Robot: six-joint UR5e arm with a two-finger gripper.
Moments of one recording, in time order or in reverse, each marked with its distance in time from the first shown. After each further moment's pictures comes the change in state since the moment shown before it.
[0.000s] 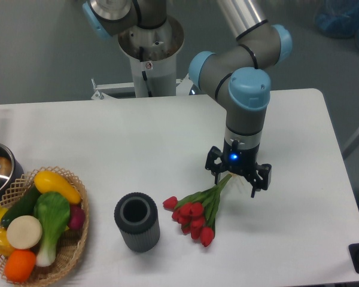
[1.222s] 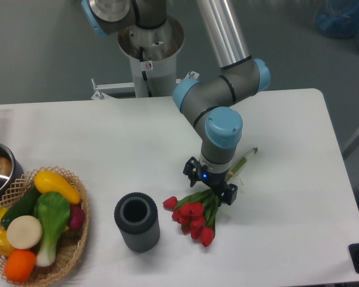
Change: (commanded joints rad) arm -0.051 -0.095 -0.043 0.002 0.040 0.143
